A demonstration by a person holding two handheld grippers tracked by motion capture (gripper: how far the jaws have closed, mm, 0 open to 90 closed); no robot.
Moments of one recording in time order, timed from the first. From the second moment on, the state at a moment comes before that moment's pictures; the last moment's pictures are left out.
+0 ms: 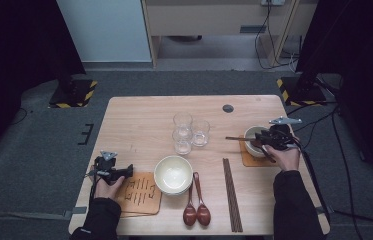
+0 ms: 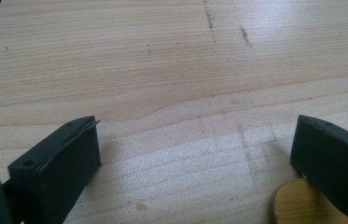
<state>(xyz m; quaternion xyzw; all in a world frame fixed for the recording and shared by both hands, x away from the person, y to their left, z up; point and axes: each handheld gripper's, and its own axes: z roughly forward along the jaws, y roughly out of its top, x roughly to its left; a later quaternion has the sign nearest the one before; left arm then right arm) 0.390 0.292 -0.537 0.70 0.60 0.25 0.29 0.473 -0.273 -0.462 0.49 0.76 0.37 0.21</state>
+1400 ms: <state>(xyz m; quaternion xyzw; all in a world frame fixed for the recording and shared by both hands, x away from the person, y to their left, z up) 0.390 0.292 -0.537 0.70 0.60 0.25 0.29 0.437 -0.322 -0.463 0.55 0.72 0.35 0.24</state>
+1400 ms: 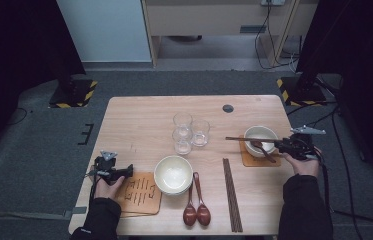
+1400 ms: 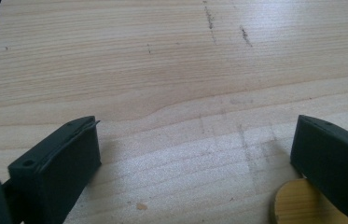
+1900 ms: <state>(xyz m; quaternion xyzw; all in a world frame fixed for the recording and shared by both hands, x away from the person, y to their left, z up) 0.390 0.292 -0.537 0.70 0.60 0.25 0.29 0.442 -0.322 -0.464 0.55 0.72 0.35 0.24</state>
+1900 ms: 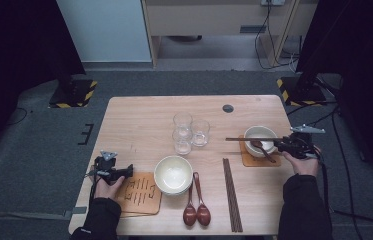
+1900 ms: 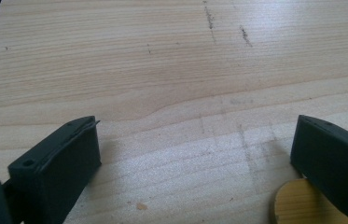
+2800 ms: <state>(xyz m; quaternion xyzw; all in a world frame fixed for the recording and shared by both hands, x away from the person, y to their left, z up) 0.390 0.292 -0.537 0.70 0.60 0.25 0.29 0.450 -0.287 -0.463 0.51 0.73 0.40 0.20</state>
